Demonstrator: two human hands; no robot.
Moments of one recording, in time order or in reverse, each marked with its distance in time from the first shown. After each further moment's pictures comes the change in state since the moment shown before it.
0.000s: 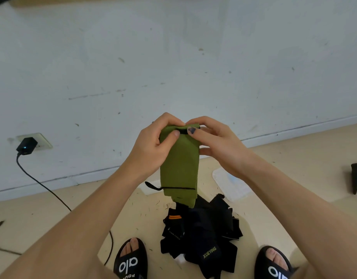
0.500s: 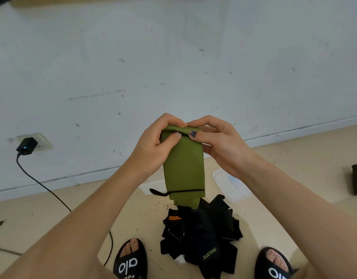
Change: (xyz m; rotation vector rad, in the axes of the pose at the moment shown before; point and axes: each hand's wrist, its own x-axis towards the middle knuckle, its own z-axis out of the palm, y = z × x) left_hand 0.000 0.002 0.002 -0.132 -0.032 -0.059; right_hand 0.003 0.000 -0.003 0.173 0.010 0.010
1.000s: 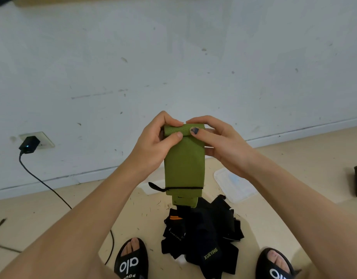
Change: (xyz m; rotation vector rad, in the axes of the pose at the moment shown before) left_hand 0.000 0.002 -0.003 -0.152 0.029 -0.091; right_hand -0.001 -0.001 -0.002 -0.110 -0.072 0.015
